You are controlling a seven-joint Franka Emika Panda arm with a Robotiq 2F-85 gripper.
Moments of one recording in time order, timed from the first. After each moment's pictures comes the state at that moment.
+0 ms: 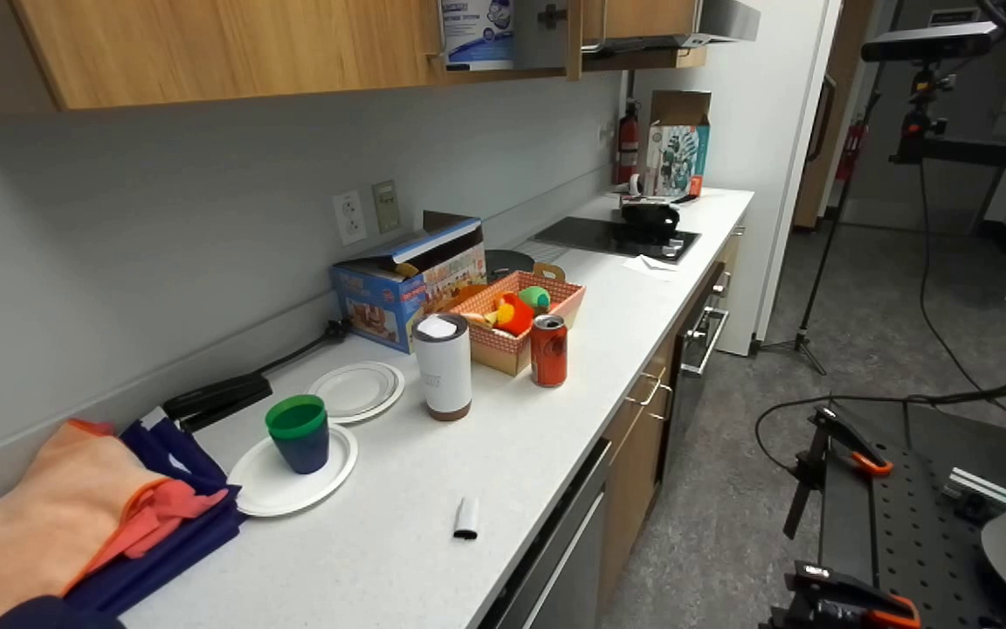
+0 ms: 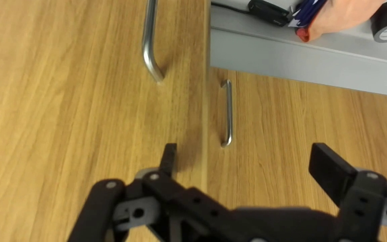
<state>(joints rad) 0.14 -0.41 -0.36 -1.93 0.30 2.34 -0.64</state>
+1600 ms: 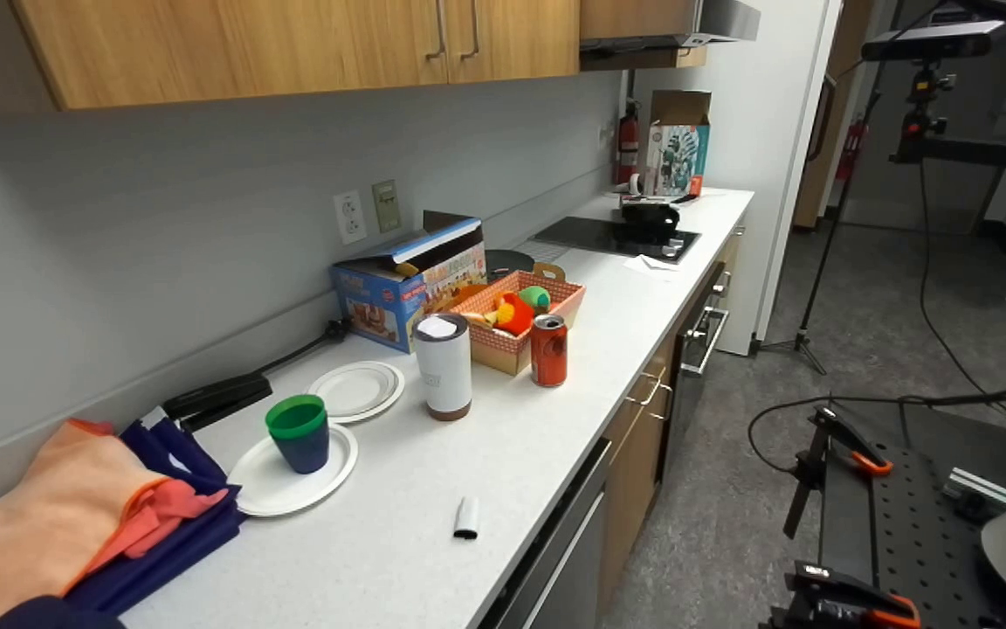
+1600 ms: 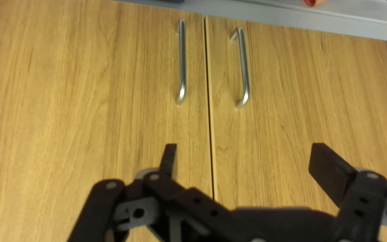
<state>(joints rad) -0.01 -0.17 -0.24 -1.67 0.49 2.30 -0.66</state>
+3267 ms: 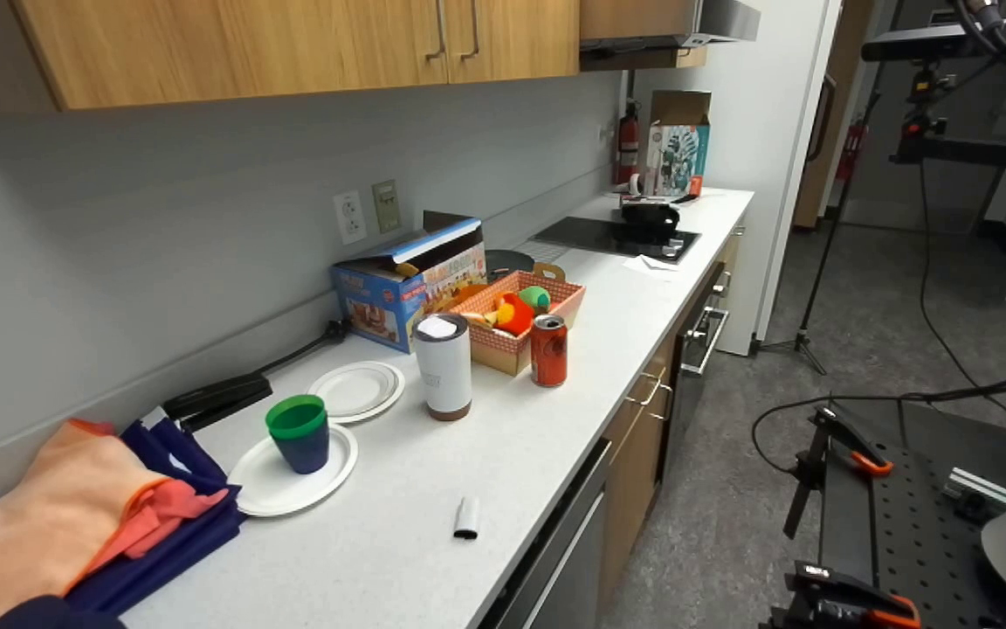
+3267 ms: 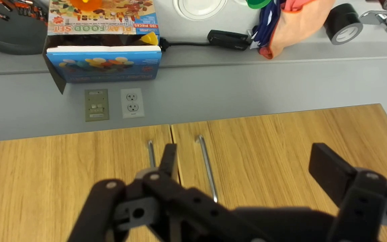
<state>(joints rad) -0.03 -0.43 -0.23 -2.06 0.47 2.27 -0.58</state>
